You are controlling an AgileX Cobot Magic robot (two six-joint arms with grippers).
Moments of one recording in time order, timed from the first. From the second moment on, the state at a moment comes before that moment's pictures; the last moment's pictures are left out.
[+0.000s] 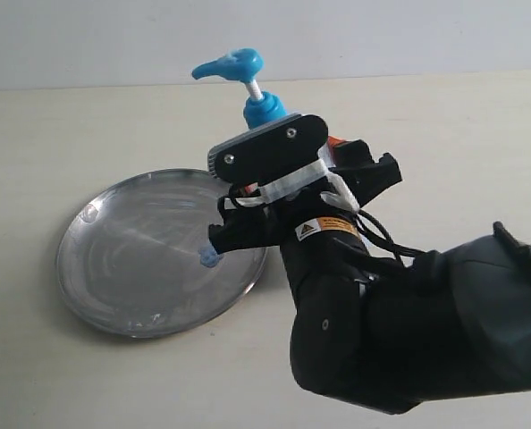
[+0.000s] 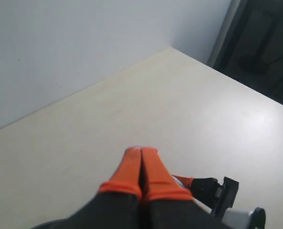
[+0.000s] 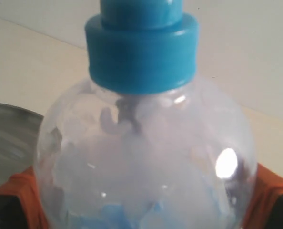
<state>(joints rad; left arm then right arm) -0.47 1.24 -1.16 -0.85 0.58 0.78 1.14 1.81 -0.74 1.26 -1.02 -0.88</state>
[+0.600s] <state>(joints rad) -0.32 1.11 -1.05 -0.83 0.56 0.71 0.98 1.60 -0.45 0.95 -0.91 -0.47</state>
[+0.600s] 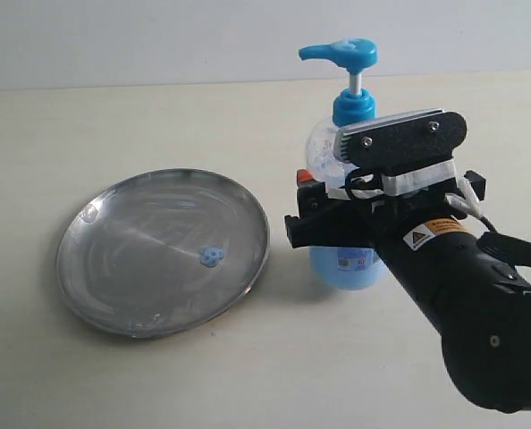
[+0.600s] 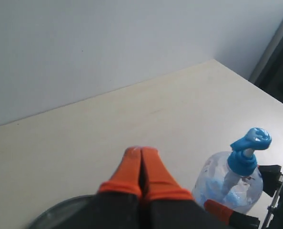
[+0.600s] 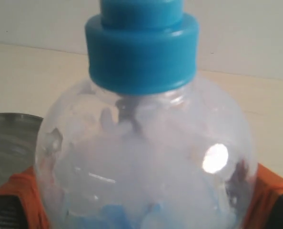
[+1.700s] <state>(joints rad) -0.35 0.97 -0.73 -0.83 0.31 0.76 0.94 1.59 -0.27 0.81 -1.04 -0.30</state>
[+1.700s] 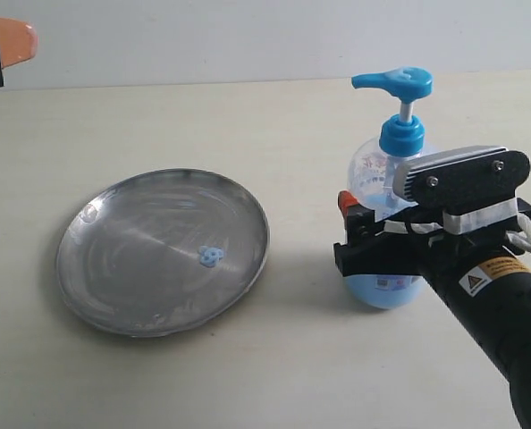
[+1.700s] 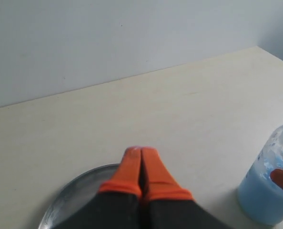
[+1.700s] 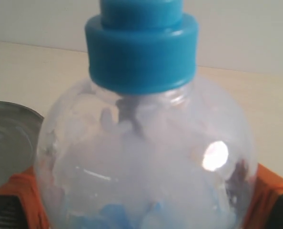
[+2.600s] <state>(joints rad) -0.35 0.97 -0.73 -0.84 0.31 0.77 0.94 1.64 -0.26 0.83 -1.10 -0.28</state>
